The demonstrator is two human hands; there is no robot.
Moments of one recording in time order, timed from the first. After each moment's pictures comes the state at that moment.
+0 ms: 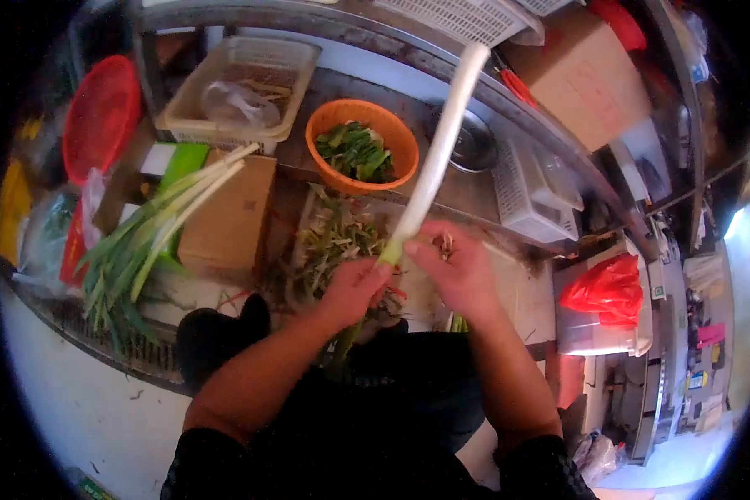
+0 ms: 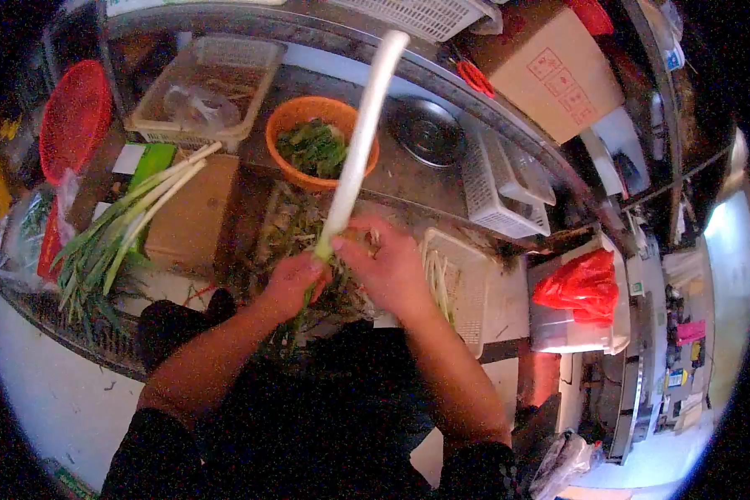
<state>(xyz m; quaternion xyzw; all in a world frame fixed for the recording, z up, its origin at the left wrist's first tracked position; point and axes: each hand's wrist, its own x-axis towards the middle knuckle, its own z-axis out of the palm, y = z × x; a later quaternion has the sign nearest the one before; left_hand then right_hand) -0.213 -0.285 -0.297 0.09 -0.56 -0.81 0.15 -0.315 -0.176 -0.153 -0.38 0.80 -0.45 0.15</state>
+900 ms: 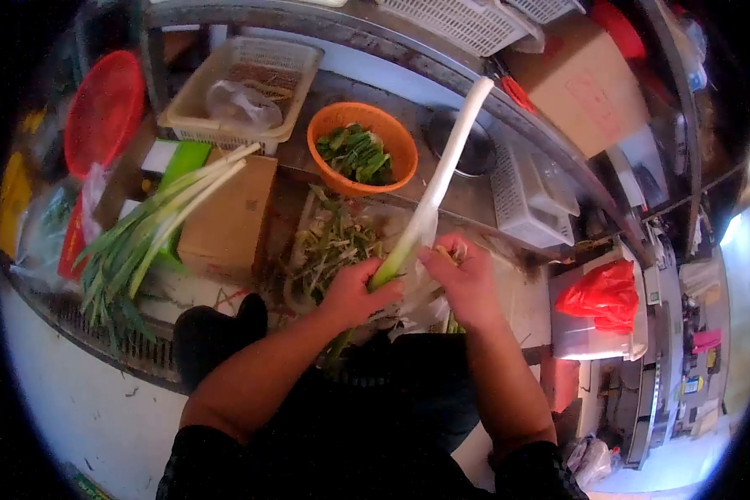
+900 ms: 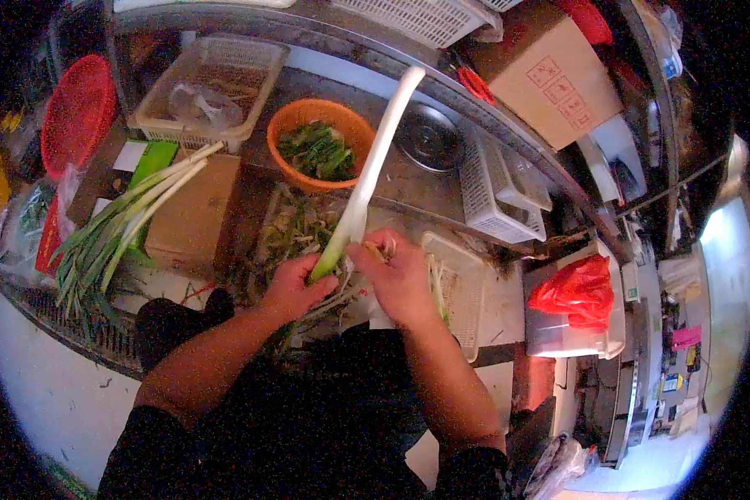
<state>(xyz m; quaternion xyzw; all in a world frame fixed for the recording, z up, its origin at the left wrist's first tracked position) -0.208 -0.281 -0.282 0.09 -0.67 -0.70 0.22 -0.311 -0.167 -0.158 -0.30 0.79 -0.50 0.20</state>
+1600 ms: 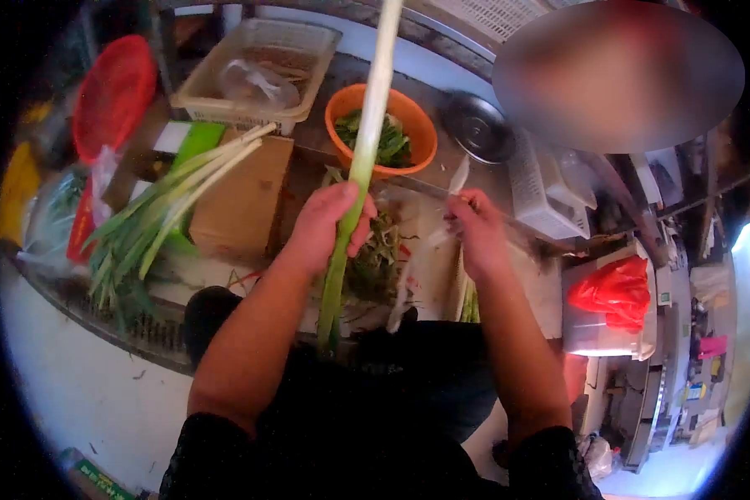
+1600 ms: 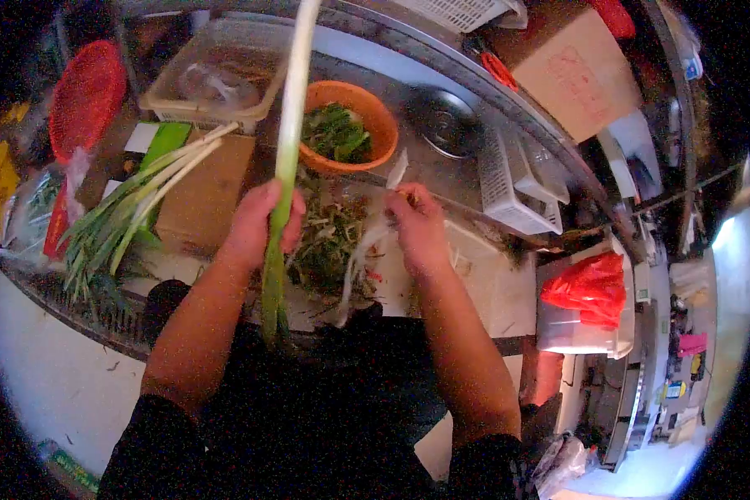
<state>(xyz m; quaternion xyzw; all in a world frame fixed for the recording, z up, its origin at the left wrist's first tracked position) -0.194 -0.357 -0.255 0.06 -0.46 -0.86 0.22 -0.361 -0.195 -0.197 -0.20 0.73 -0.62 0.22</state>
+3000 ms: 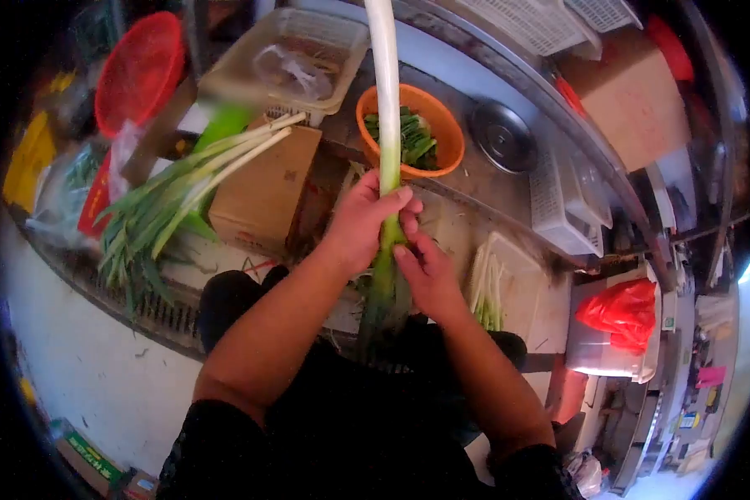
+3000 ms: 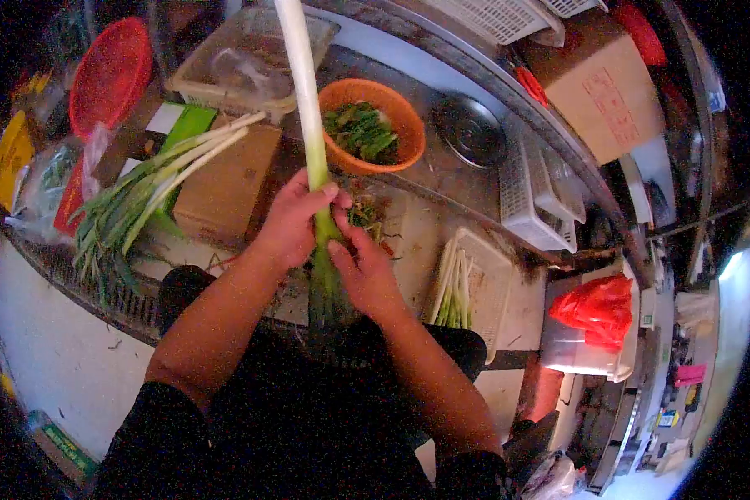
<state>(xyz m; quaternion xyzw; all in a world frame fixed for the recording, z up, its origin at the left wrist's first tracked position) -0.205 -0.346 -0.244 0.11 -0.29 -0.91 0.26 -0.276 -0.207 -0.247 -0.43 0.75 -0.45 0.24</state>
